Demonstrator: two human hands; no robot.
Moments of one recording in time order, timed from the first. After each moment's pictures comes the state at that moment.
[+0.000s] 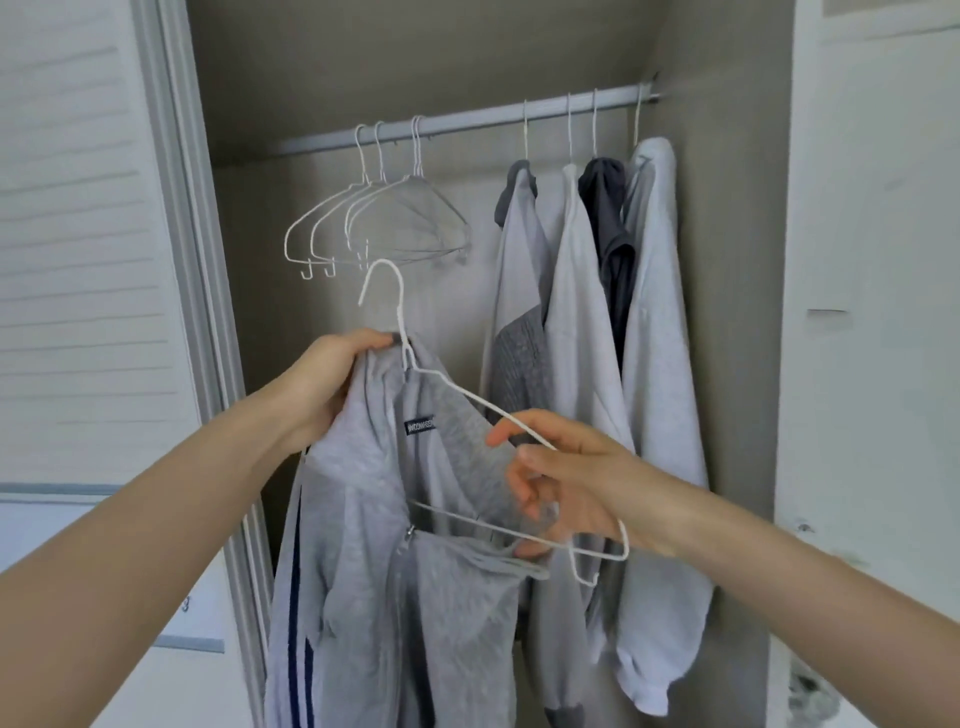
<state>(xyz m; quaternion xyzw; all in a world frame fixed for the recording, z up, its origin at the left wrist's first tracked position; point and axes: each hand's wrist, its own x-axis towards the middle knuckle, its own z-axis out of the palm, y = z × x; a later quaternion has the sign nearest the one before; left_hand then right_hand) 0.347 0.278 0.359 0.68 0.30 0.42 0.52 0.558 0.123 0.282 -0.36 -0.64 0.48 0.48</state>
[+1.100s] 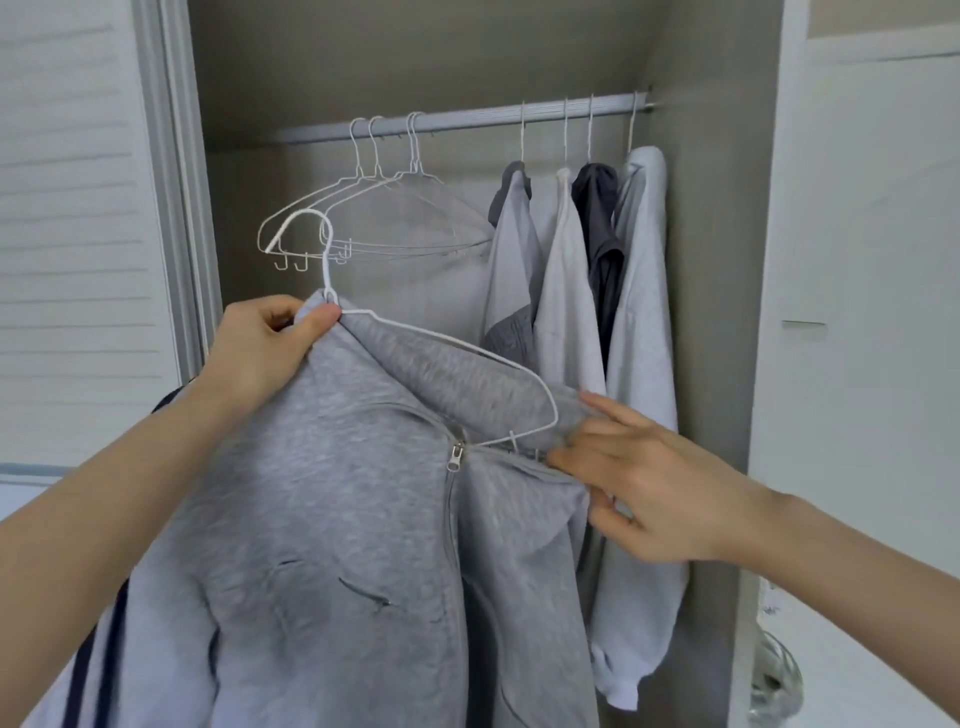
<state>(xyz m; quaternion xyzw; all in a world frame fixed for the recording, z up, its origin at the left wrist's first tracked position) 0.315 0.303 0.360 0.72 0.31 0.60 0.13 0.600 0.082 0.291 -0.46 -0.80 -0.35 0.14</state>
